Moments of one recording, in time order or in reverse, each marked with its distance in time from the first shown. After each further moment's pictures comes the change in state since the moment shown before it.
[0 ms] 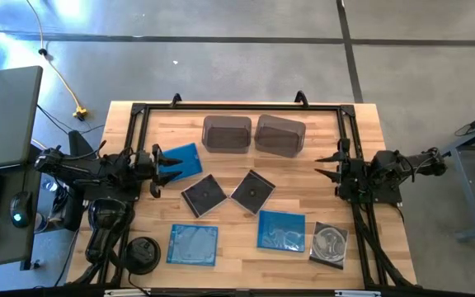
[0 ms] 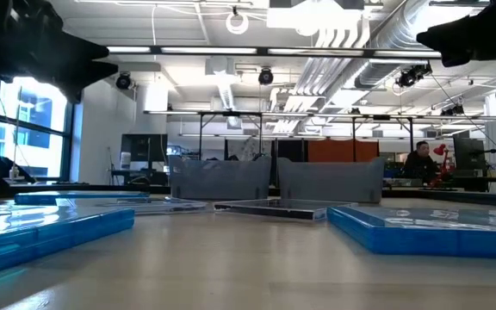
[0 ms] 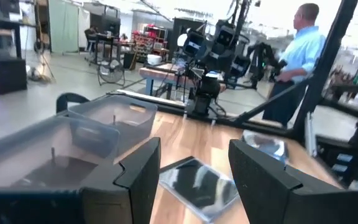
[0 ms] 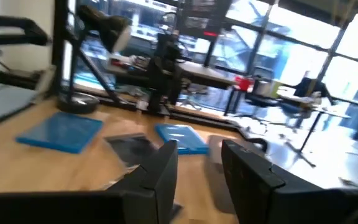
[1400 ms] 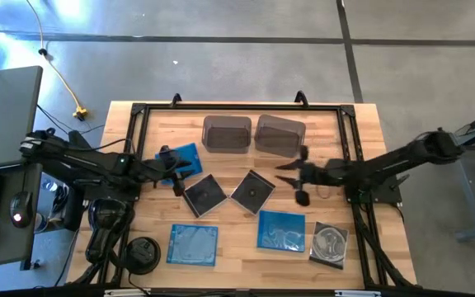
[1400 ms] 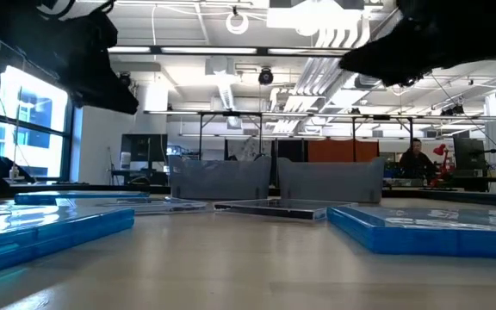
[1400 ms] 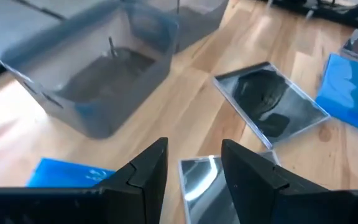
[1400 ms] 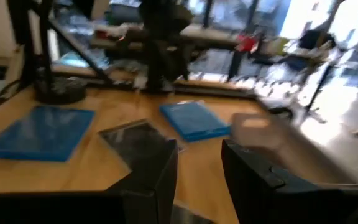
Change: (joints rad) left arm 0.000 0.710 0.382 -0.344 -0.169 -0.289; right arm -0.088 1.079 0.100 0.818 -0.065 0.182
